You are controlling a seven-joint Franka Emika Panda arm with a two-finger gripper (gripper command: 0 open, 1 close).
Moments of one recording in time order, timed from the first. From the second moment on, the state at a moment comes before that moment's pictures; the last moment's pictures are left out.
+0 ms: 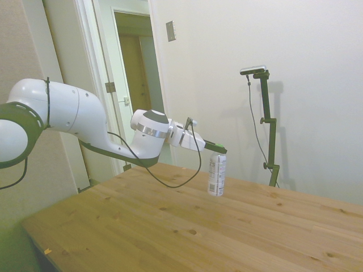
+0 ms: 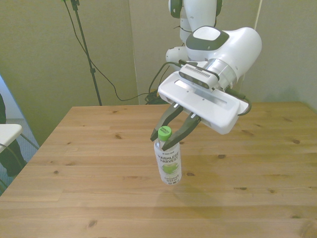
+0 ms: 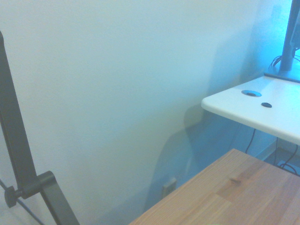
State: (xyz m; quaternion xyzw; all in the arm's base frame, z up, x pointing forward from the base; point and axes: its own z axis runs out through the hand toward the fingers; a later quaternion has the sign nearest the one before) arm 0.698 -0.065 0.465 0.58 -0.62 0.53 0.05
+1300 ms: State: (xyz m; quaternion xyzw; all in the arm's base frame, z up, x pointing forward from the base) arm 0.724 -0.078 0.426 0.55 -0.63 0.54 0.05
